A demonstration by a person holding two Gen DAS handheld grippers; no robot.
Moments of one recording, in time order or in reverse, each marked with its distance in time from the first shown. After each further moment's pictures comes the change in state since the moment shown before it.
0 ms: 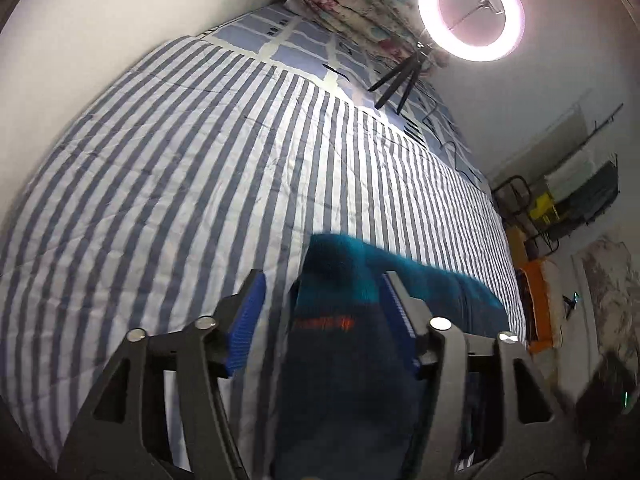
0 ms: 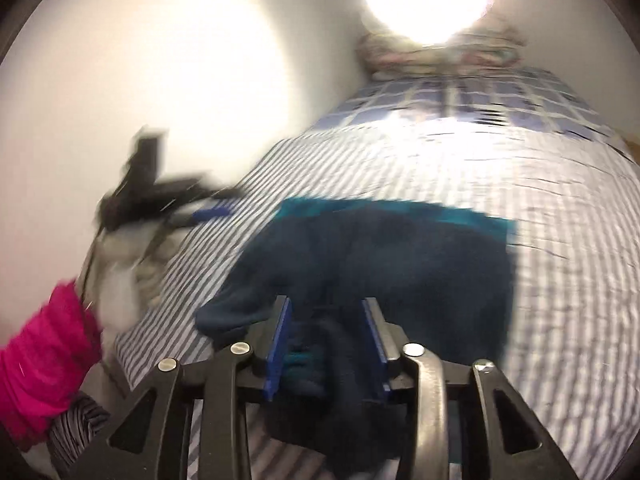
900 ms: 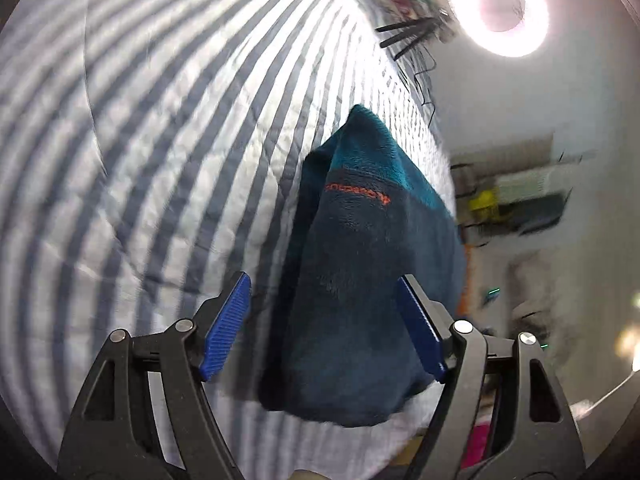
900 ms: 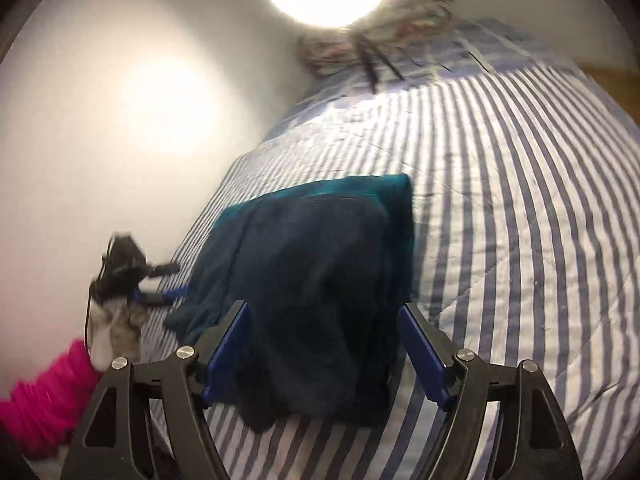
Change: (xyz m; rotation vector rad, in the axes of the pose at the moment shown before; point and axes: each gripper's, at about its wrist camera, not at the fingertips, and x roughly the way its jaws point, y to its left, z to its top) left arm 0.031 0.064 -0.054 -0.299 0.276 -0.309; right arm -0.008 -0.104 -0.019 0.229 0.019 0.061
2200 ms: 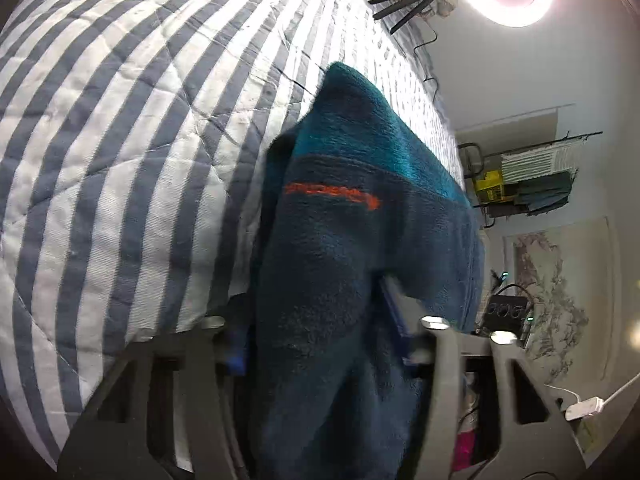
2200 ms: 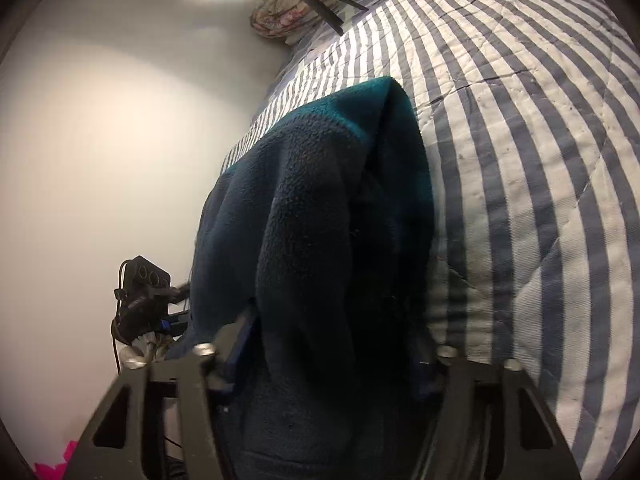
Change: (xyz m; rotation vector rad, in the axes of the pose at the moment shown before) left arm 0.055 -0.025 0.015 0.105 0.031 0.085; right arm 0.077 -0.027 -0.015 0.263 0.102 0.158
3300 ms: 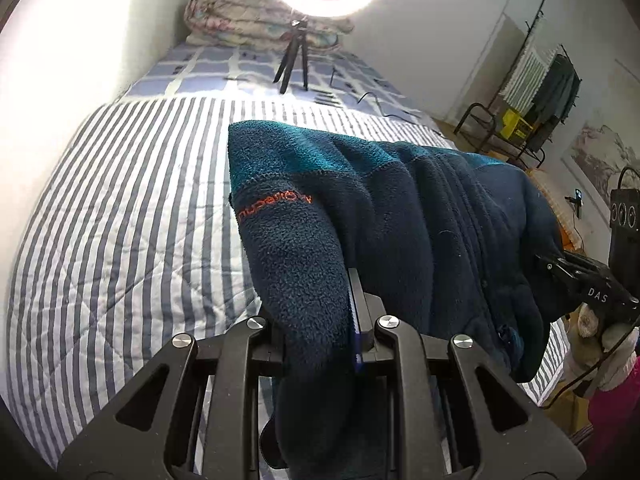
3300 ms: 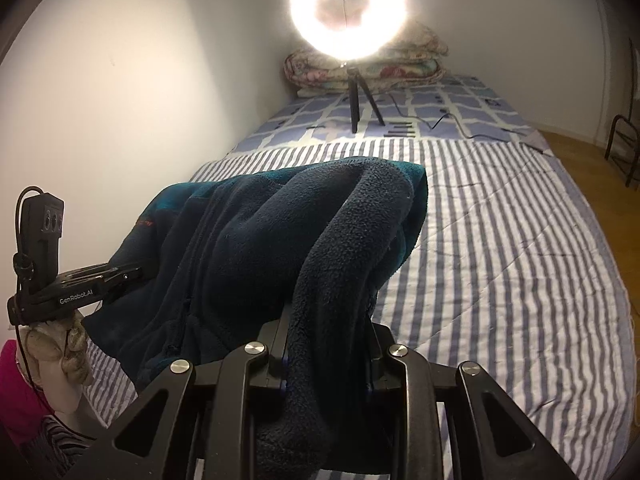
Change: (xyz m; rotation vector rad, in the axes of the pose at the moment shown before) left arm -0.052 -0.148 -0.087 0.562 -0.278 0.283; right arm -0.084 0.136 -0.018 -0.435 -0.214 -0.458
